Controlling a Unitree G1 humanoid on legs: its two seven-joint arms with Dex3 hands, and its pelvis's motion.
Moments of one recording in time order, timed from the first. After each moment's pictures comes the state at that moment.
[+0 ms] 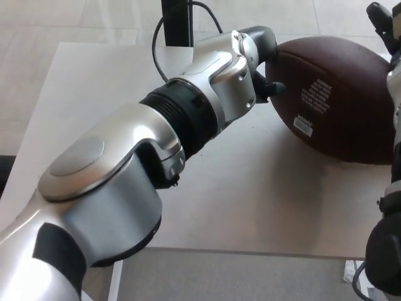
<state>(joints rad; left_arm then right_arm) -1.34 0.07 -0.96 0.92 0.05 0.58 -0.29 -0.94 -0.10 -0.60 0.63 0.20 0.28 -0.41</state>
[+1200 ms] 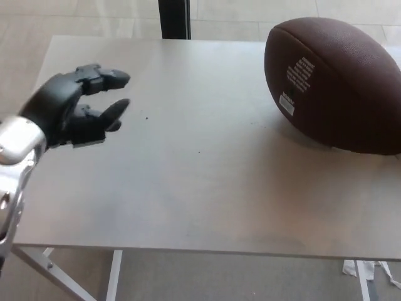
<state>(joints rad) -0.33 0.53 -0.02 -0.03 -0.01 0.58 -0.34 -0.47 -0.30 -0.76 0.16 0.31 0.33 -0.29</state>
